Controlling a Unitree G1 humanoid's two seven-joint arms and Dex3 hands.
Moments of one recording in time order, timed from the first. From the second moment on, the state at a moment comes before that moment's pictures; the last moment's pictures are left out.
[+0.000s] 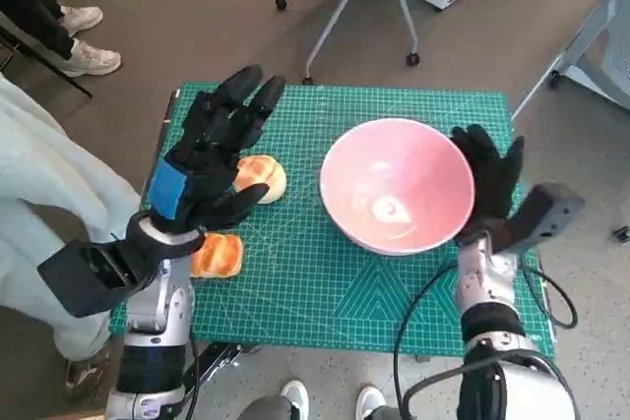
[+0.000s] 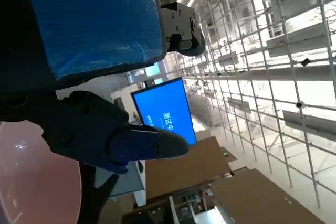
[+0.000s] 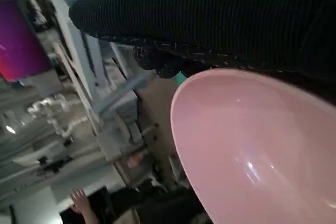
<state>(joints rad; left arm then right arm) -0.38 0.15 0.12 0.10 -0.36 -0.37 -0.52 -0.83 -0.09 -0.43 1.30 0.30 -0.43 0.22</state>
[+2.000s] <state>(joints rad) -0.35 0.12 0.09 0.09 -0.31 -0.38 -0.44 -0.78 -0.12 -0.33 0.95 0.28 -0.77 0.52</state>
